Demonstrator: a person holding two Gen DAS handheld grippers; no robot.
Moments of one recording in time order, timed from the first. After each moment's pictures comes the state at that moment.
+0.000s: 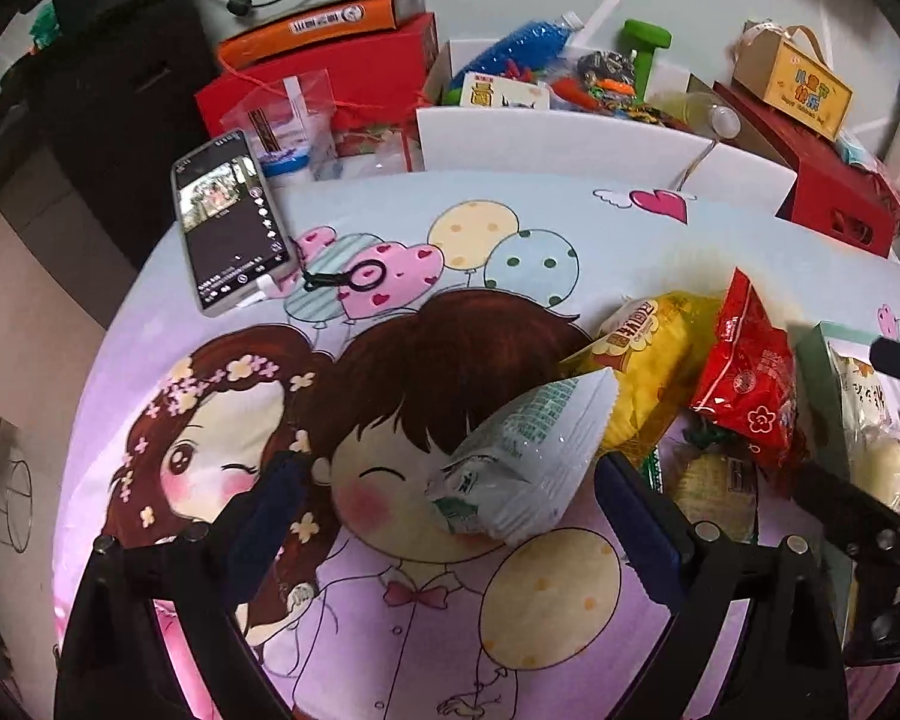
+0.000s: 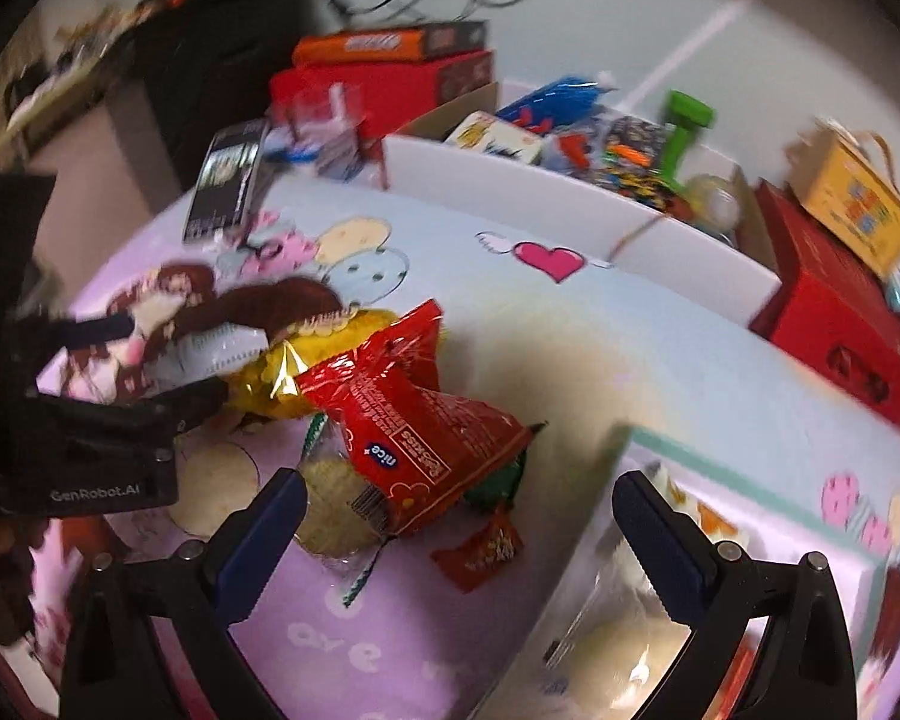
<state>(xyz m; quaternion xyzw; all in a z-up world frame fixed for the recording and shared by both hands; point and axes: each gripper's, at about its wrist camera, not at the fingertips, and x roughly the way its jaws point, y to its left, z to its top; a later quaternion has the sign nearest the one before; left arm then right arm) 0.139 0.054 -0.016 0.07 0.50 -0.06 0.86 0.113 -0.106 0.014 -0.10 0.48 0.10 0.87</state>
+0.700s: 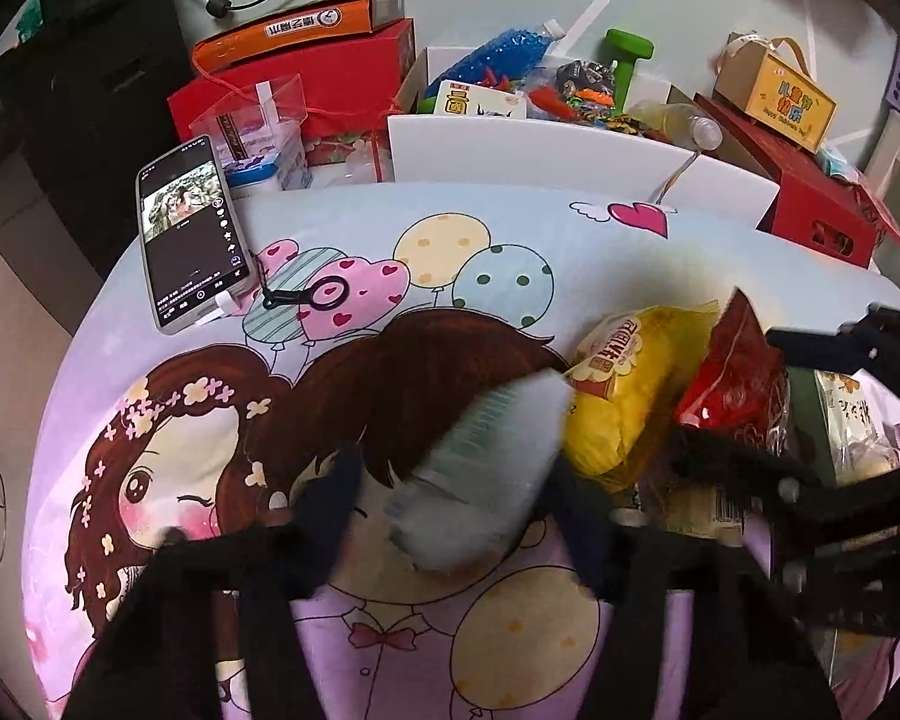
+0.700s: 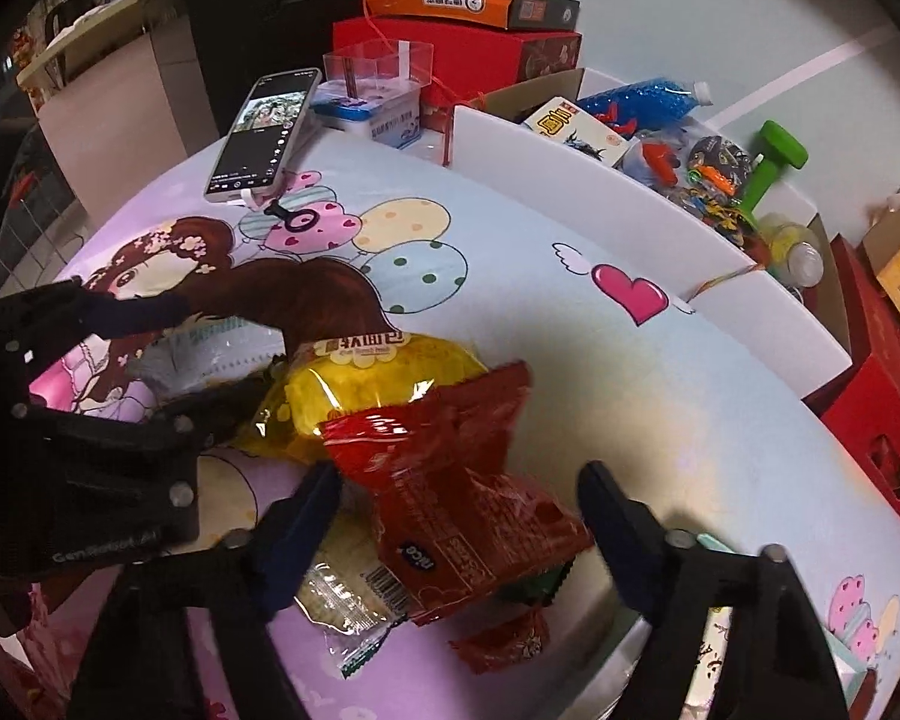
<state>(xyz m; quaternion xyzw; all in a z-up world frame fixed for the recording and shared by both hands) 0.149 0.048 -0.020 0.05 0.48 -0.09 0.87 0.150 -0.083 -0.002 -0.13 0.50 0.15 0.84</state>
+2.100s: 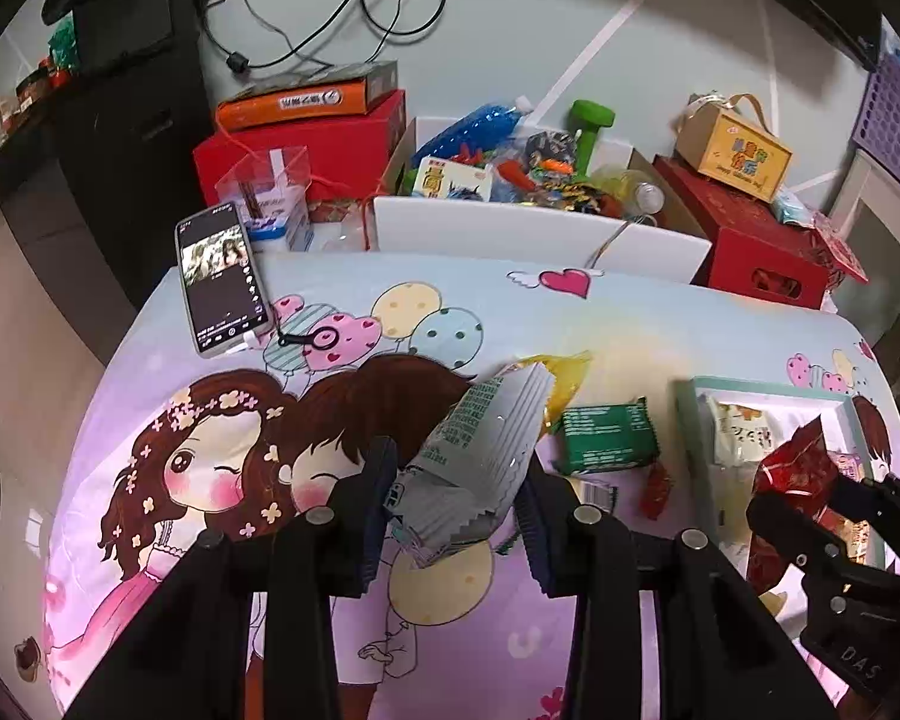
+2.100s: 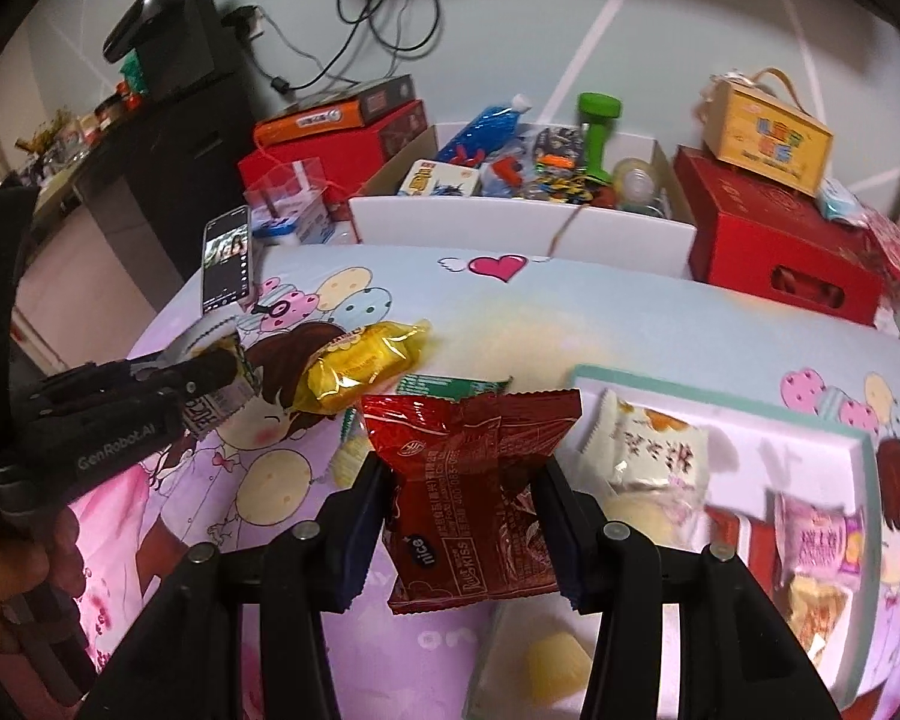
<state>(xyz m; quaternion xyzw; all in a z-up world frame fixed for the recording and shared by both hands) 0.090 0.030 0.056 0.02 0.44 -0.10 0.89 0.034 -0.143 0.060 0.04 0.44 0.03 0.90</state>
